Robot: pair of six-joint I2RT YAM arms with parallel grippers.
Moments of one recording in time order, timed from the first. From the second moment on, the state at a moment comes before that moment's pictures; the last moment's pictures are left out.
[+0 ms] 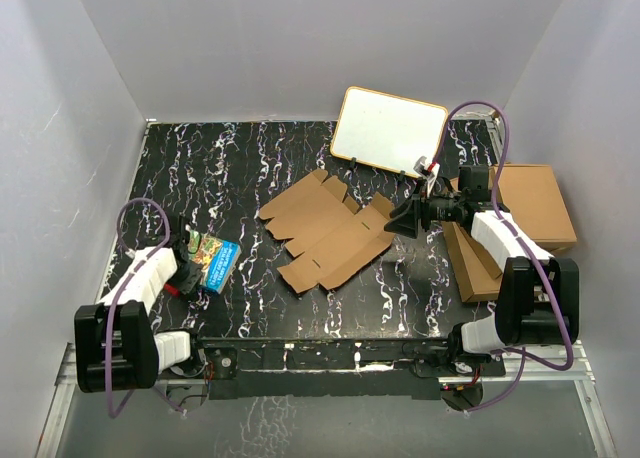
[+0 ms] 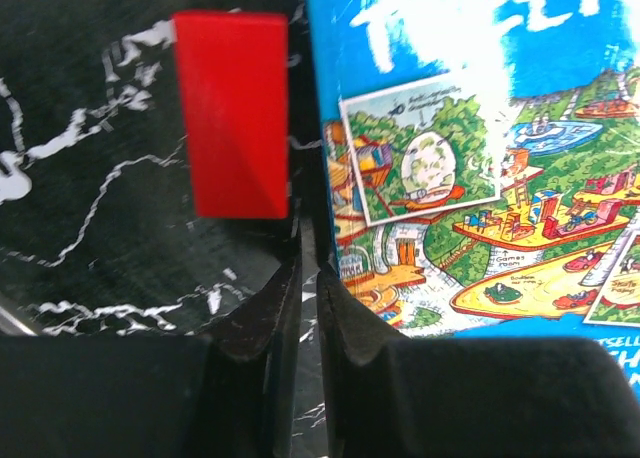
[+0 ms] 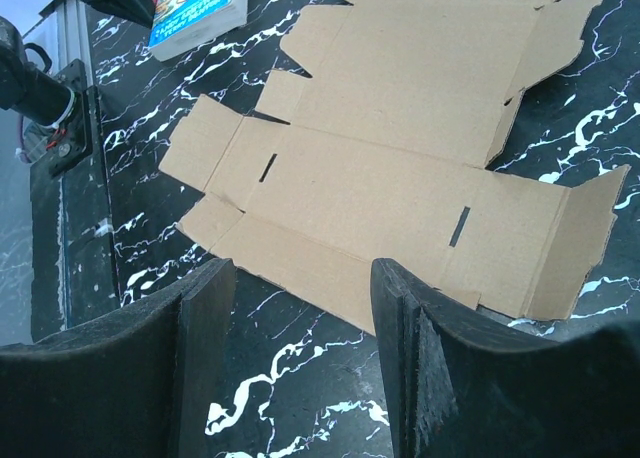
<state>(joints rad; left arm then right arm) 0.06 1.18 0.59 -0.82 -0.29 -1.02 -0.06 1.41 0.83 -0.22 -1.22 -0.36</state>
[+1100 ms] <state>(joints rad) 0.53 1.22 0.64 -0.74 -0.08 -0.78 -0.06 1.44 0.84 -0.25 -1.21 -0.39</state>
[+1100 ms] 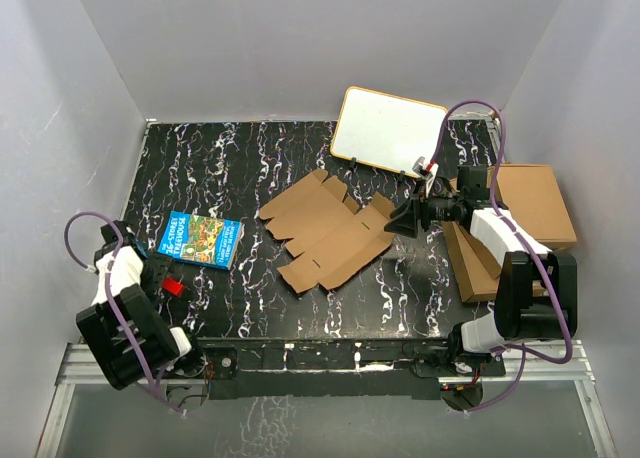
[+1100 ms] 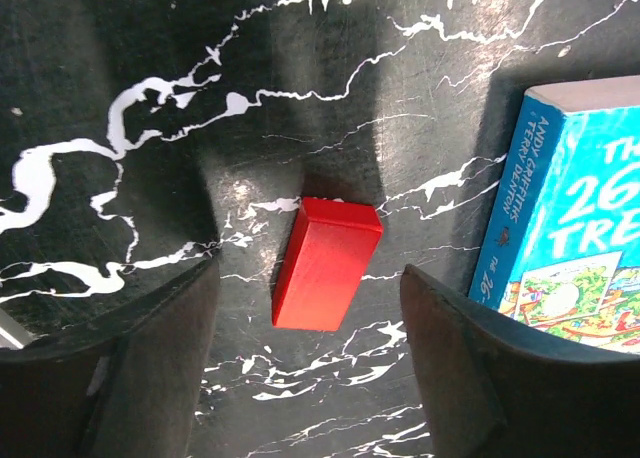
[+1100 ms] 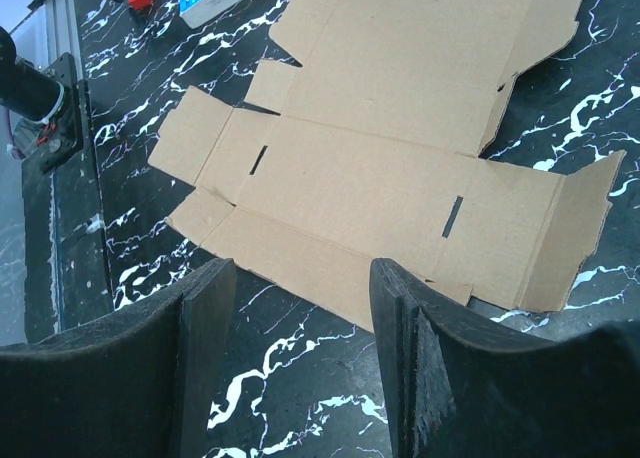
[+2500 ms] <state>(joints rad) -0.22 1.17 0.57 -0.71 0.00 -1.02 -0.06 1.48 0.84 -0.28 -1.21 -0.44</state>
